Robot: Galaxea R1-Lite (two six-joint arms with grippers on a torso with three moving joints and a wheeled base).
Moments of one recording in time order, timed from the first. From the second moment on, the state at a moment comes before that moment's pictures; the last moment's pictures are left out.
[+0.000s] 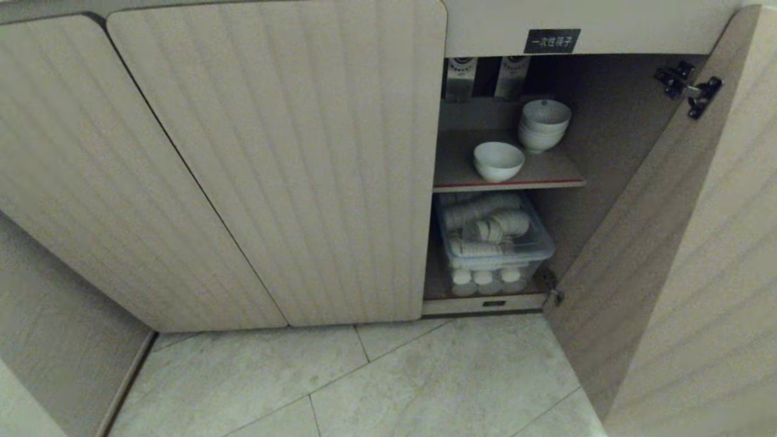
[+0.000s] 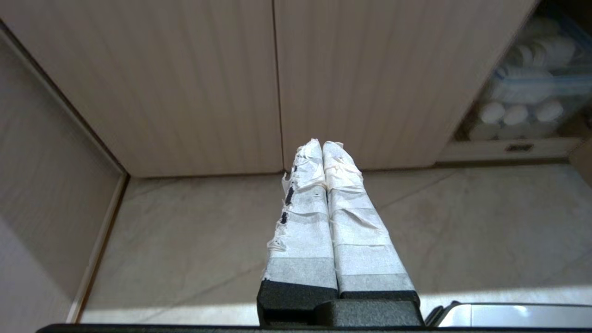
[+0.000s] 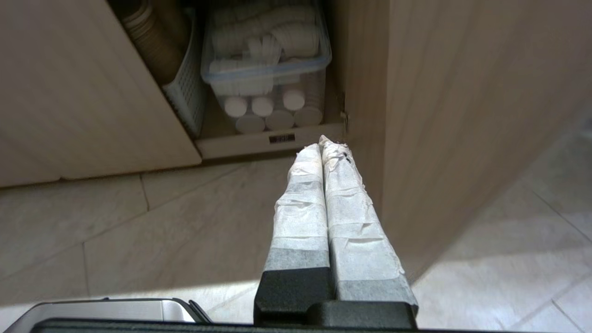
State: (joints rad) left arm 0.00 0.00 0.00 0.00 -0.01 -0.02; right arm 0.00 0.00 0.00 0.00 -0.03 0.09
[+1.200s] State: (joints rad) left arm 0.00 0.00 0.00 0.00 0.00 -0.02; right arm 0.00 0.00 0.00 0.00 -0.03 0.09
